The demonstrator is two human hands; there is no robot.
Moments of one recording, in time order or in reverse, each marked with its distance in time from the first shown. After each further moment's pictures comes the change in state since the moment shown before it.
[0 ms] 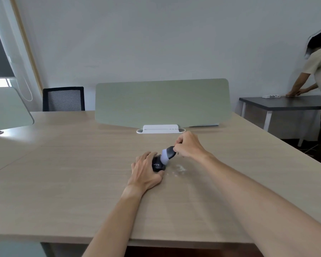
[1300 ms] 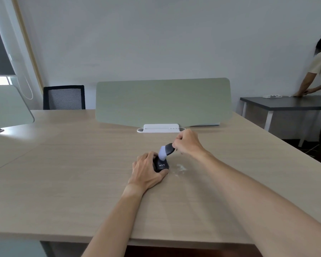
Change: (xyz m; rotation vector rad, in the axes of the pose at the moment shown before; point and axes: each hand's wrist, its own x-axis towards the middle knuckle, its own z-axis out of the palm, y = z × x) left_hand 0.001 0.000 0.001 -0.016 -0.003 -0.012; right_hand 0.007 -0.005 0.005 0.045 0.061 0.008
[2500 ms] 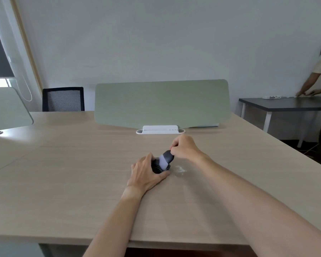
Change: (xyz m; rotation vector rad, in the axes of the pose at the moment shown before) left_hand -0.006 0.008 -0.006 -0.044 0.037 -0.027; right_hand -0.008 -0.001 0.002 -0.082 -0.086 -0.056
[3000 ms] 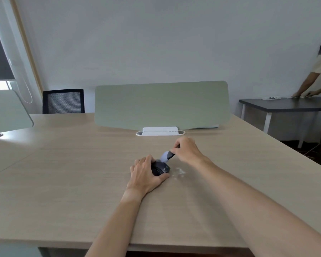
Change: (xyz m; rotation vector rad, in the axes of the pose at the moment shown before) left_hand 0.001 -0.003 0.001 0.030 -0.003 0.000; right_hand 0.006 0.010 0.002 -0.020 0.054 0.011
